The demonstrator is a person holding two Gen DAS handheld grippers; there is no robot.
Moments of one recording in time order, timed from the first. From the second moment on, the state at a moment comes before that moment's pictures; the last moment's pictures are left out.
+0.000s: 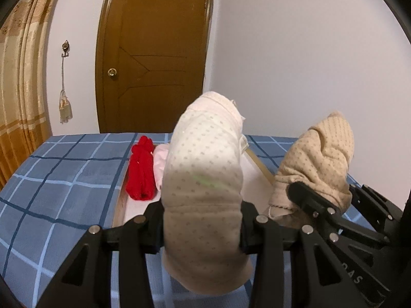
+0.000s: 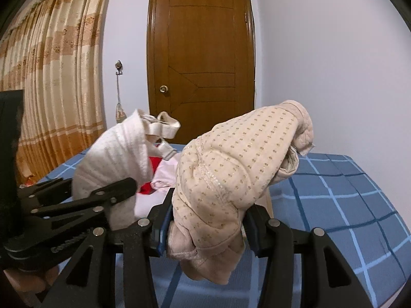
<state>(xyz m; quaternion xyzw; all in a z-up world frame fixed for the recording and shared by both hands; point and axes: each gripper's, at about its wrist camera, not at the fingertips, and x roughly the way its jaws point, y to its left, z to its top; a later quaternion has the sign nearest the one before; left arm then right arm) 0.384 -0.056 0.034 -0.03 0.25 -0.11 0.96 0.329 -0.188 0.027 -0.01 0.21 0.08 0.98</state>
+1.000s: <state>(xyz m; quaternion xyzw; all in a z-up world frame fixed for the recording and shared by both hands) 0.533 -0.073 0.004 -0.04 0.31 -0.05 0.95 0.493 -0.191 0.006 -0.01 0.24 0.05 0.97</state>
